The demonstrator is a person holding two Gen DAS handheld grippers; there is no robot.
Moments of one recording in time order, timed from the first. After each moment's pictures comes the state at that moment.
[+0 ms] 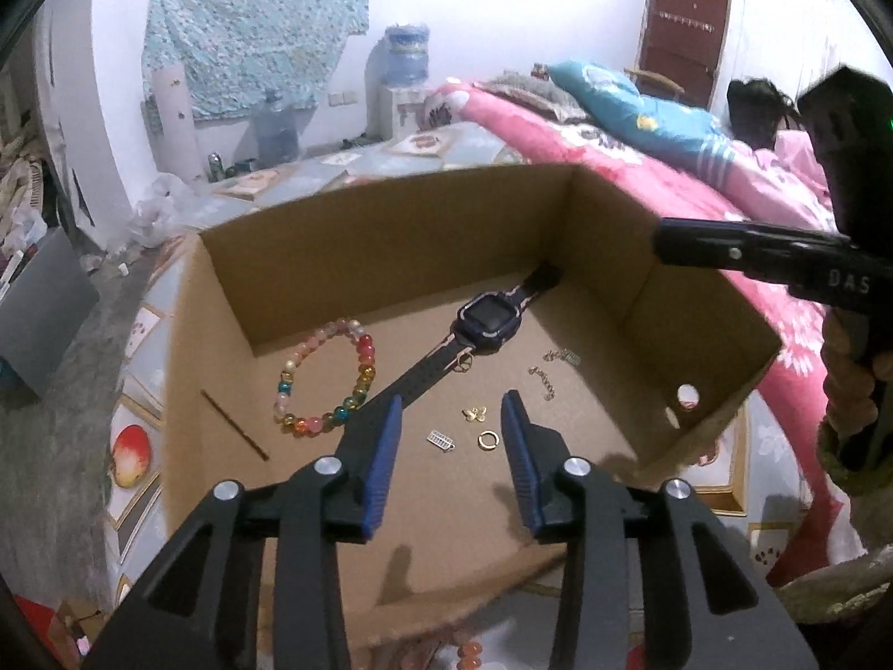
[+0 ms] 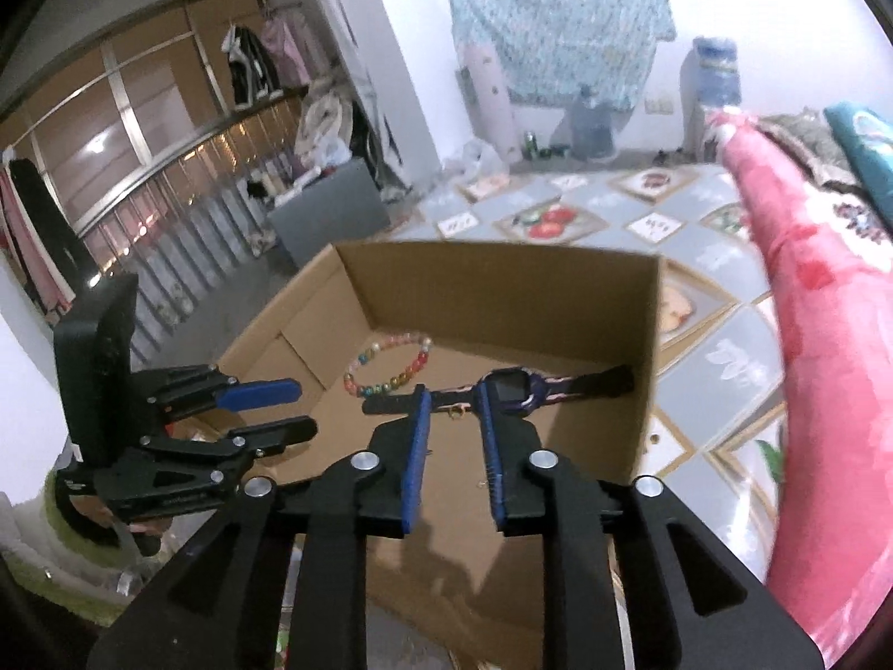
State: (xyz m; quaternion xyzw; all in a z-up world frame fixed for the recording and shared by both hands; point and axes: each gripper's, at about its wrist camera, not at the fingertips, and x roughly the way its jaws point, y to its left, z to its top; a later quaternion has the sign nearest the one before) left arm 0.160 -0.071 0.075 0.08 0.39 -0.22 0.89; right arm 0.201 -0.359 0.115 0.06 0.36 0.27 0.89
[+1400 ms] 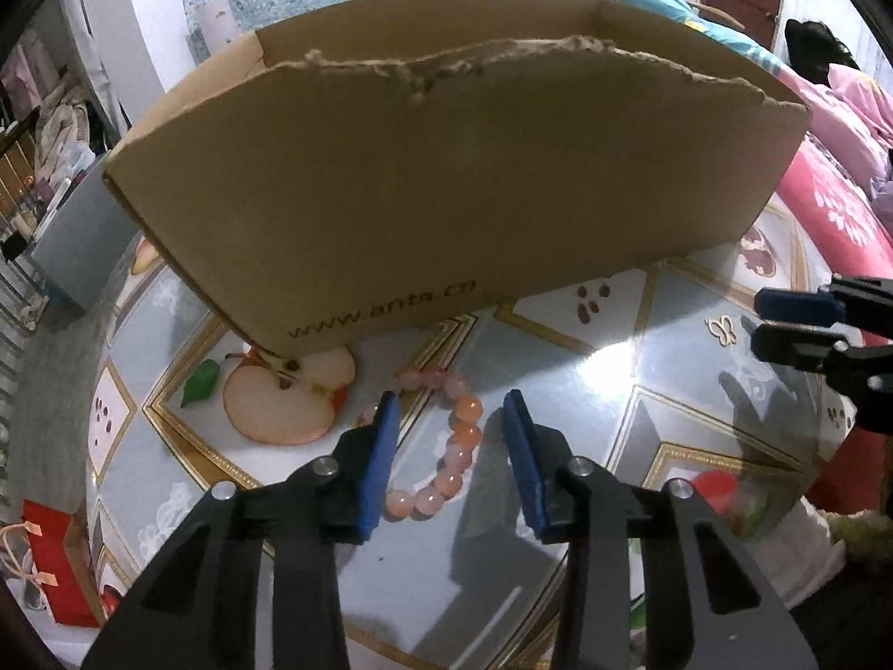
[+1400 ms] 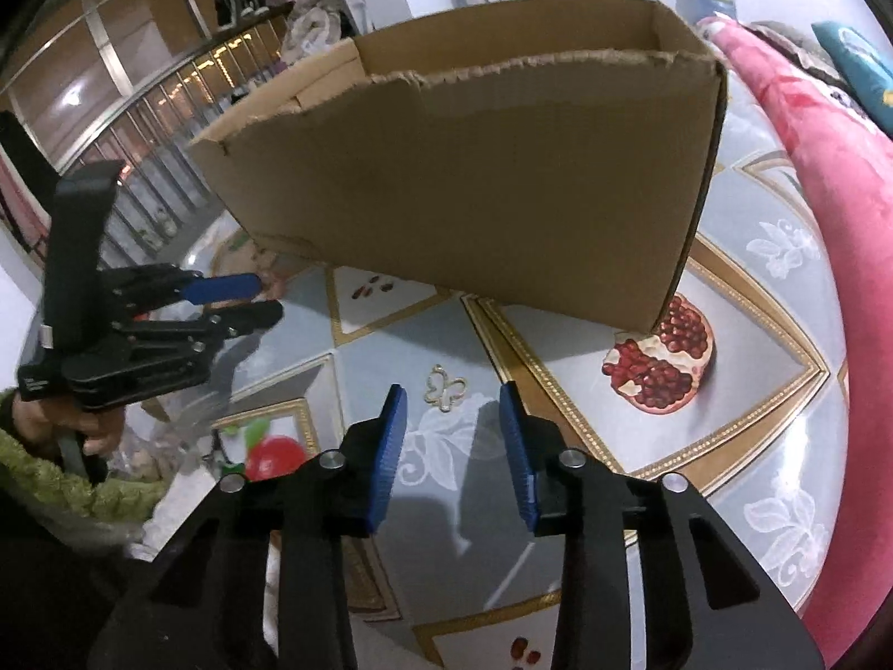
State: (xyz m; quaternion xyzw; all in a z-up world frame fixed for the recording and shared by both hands) left arm 0.075 -0.065 -0.007 0.11 0.49 -0.13 0.86; right arm 0.109 -0.333 0.005 0.02 0.46 0.25 0.85
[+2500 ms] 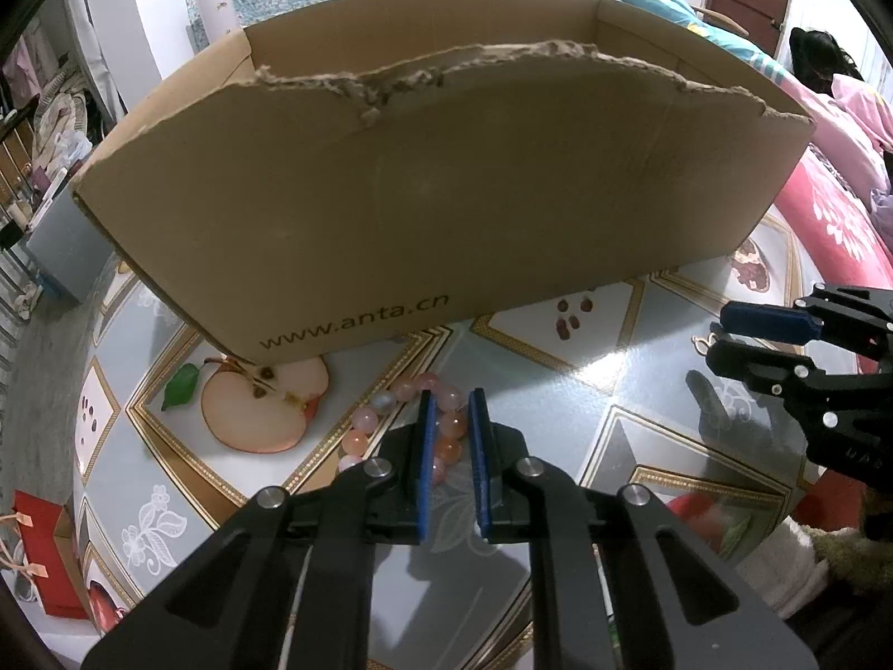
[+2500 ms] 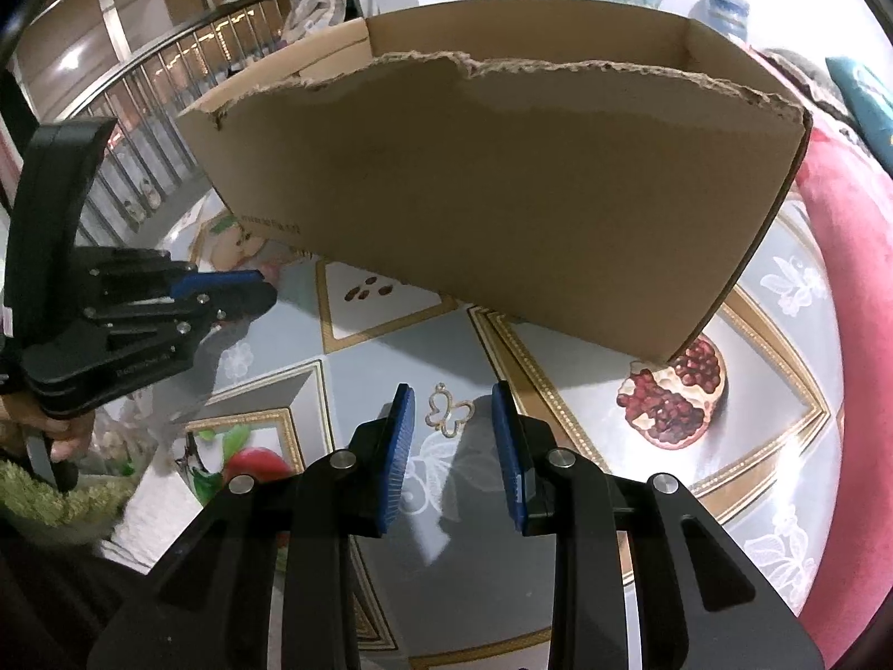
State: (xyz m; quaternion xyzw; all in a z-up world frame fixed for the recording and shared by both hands) left arm 0.085 -0.079 -0.006 0.10 0.49 -0.13 0.86; right arm 0.110 -0.323 0.005 -0.03 0.46 0.24 0.86
